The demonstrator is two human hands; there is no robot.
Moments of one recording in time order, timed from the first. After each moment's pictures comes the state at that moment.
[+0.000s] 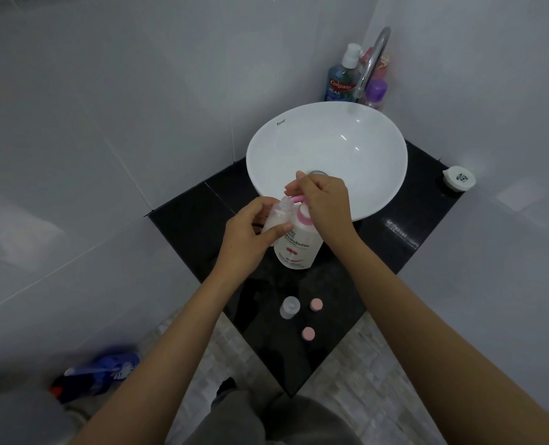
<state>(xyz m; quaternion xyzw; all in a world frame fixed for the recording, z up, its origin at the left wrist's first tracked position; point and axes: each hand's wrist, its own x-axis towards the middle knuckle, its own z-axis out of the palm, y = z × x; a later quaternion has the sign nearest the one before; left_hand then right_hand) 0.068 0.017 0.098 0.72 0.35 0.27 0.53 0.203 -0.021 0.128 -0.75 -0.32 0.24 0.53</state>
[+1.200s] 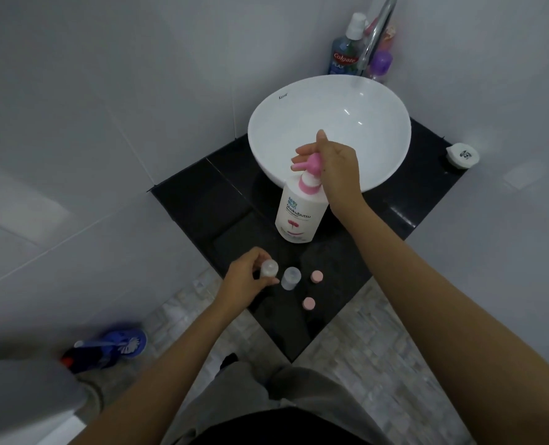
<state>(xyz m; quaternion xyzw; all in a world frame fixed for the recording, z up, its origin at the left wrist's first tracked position) 0.015 -0.036 -0.014 0.75 0.40 0.12 0.52 0.211 -0.026 0.123 -0.71 -0.27 0.29 0.59</state>
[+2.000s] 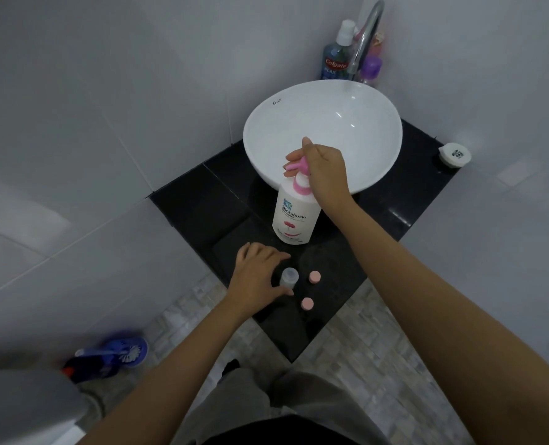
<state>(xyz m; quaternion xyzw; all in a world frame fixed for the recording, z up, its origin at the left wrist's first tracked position) 0.032 -0.043 -0.001 0.93 0.30 0.06 0.23 0.204 -0.026 0.126 -0.71 -0.28 0.28 0.57</state>
